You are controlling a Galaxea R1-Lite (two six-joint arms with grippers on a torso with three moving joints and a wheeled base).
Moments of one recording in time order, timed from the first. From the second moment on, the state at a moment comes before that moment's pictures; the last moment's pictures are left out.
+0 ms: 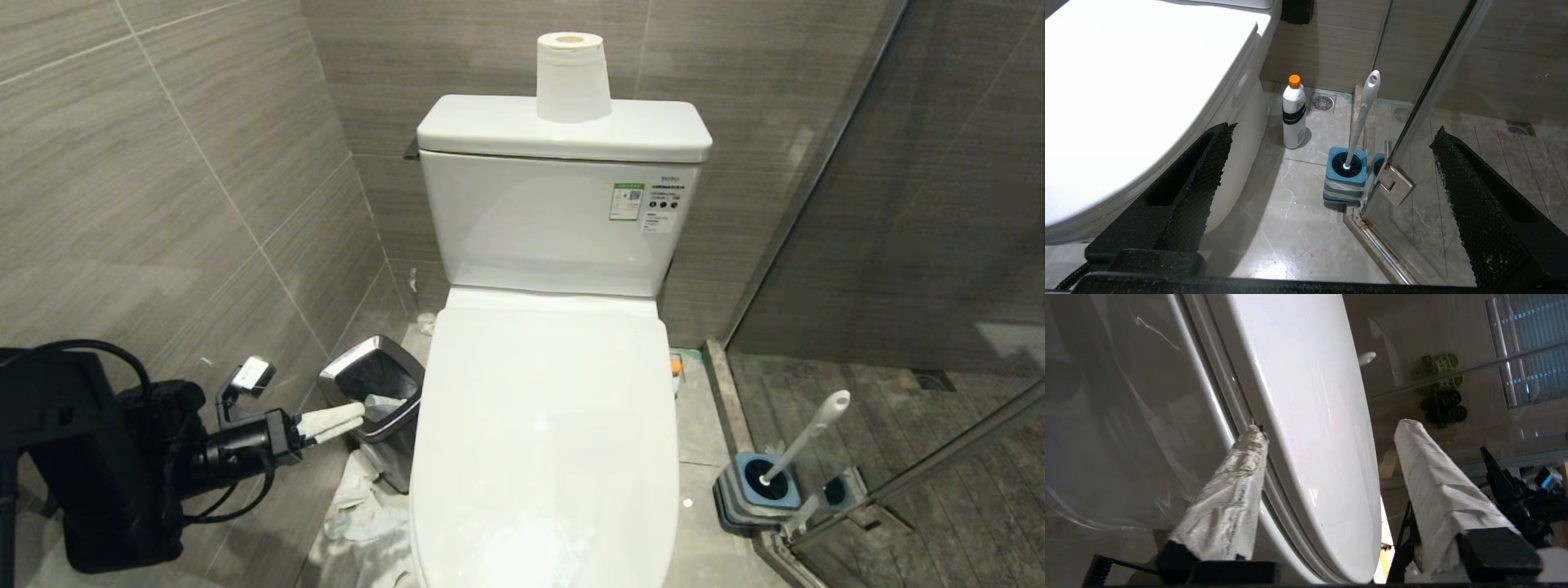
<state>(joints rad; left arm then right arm) 0.18 2.32 -0.58 -1.52 -1.25 -0.68 -0.01 0.00 0.00 -0.03 0.01 -0.01</state>
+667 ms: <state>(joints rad) 0.06 2.34 -0.68 -1.52 -1.25 -0.79 -0.01 0.00 0.00 -0.03 0.01 -0.01</state>
